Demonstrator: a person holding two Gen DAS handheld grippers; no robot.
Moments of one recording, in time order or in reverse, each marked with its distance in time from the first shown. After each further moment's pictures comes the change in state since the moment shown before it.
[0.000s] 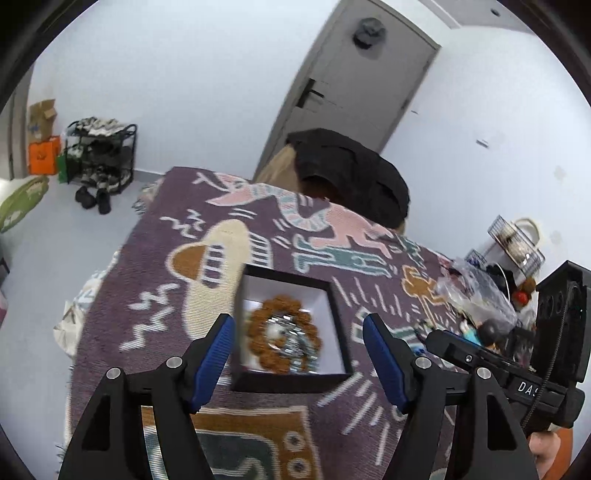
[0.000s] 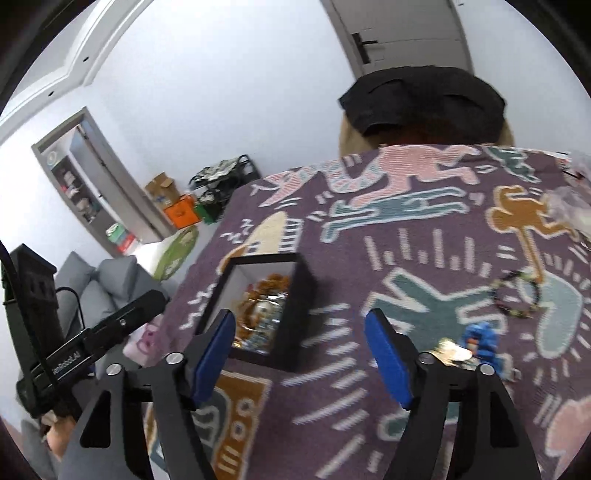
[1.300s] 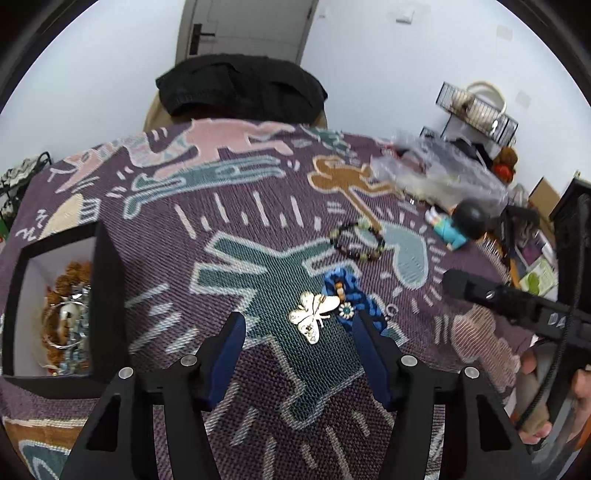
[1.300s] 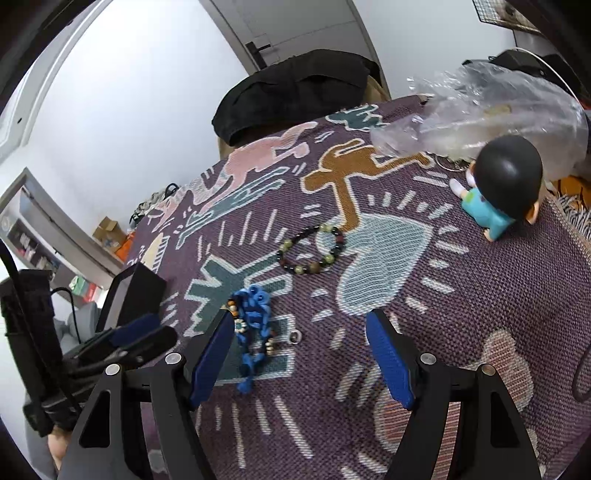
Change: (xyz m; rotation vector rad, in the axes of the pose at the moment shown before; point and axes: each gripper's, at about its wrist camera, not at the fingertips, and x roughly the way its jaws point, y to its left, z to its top) left arm 0.124 -0.151 -0.065 0.334 0.275 -0.063; right arm -0.059 -0.180 -0.041 0.242 -0.025 -0.146
